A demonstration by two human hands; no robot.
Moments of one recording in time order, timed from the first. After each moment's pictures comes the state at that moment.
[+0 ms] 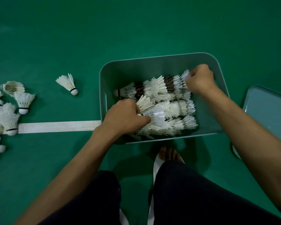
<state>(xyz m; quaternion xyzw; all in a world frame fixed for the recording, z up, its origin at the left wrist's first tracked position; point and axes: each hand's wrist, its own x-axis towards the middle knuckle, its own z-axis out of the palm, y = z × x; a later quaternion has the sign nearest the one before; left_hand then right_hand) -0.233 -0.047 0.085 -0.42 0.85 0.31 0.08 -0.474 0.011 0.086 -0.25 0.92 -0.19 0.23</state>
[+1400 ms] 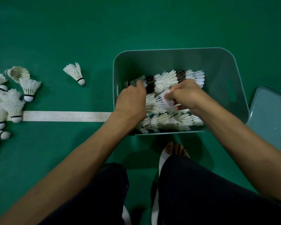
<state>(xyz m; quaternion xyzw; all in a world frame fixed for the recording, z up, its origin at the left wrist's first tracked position) -0.234 -0.051 0.088 -0.43 0.88 0.16 0.10 -0.388 0.015 0.095 -0.17 0.82 -0.27 0.48</state>
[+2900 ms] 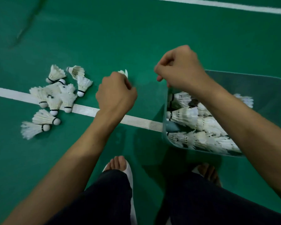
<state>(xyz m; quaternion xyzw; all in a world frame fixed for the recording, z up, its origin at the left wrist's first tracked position) -0.105 -0.138 0.109 -0.67 0.70 0.19 -0.13 -0.279 -0.109 0.162 -0.52 0.75 -0.29 0.29</state>
